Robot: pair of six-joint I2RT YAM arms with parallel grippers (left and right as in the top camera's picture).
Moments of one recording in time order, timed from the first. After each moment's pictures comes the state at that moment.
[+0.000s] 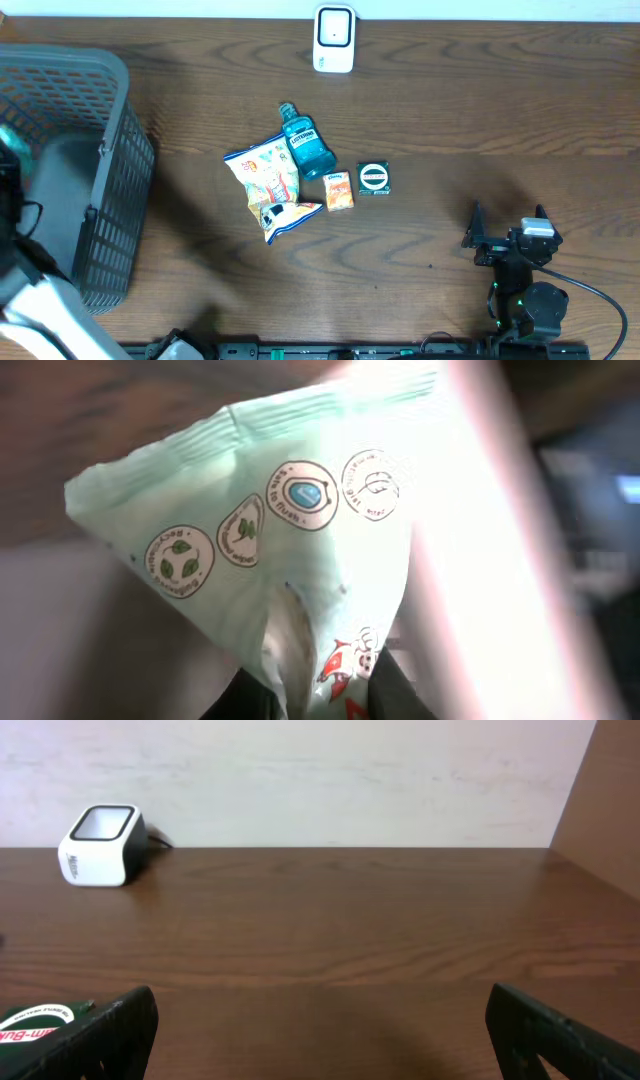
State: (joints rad) left arm 0.87 1.06 0.97 -0.14 0.49 -0.91; right arm -0.08 0.02 0.01 -0.07 0.00 -0.01
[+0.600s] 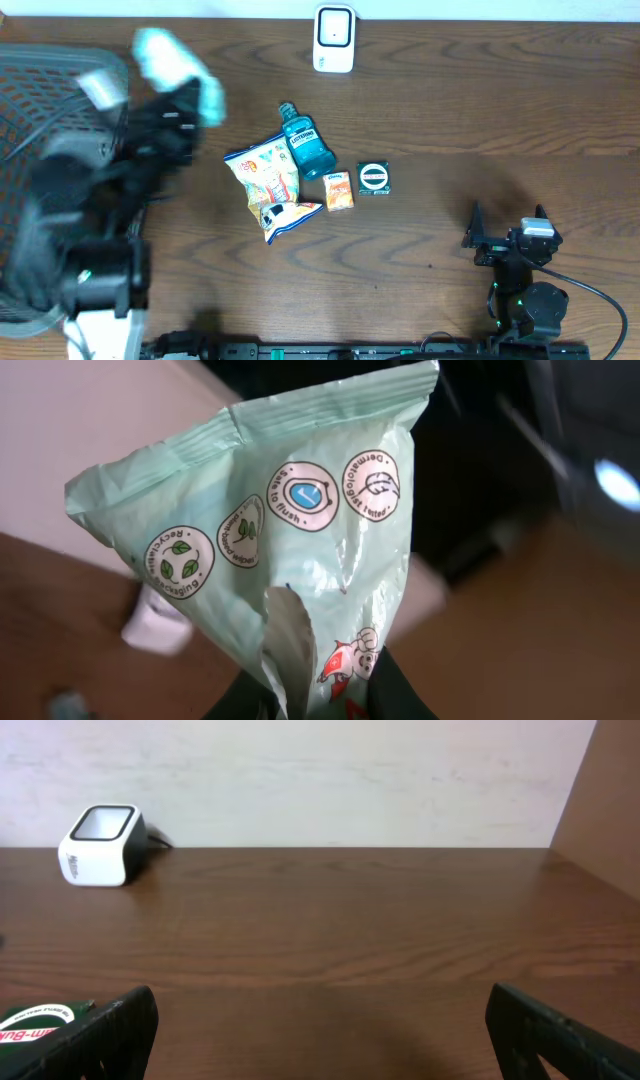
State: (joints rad) left arm 0.05 0.90 0.97 -0.03 0.58 -0.83; right arm -0.08 0.02 0.01 -0.07 0.00 -0.01
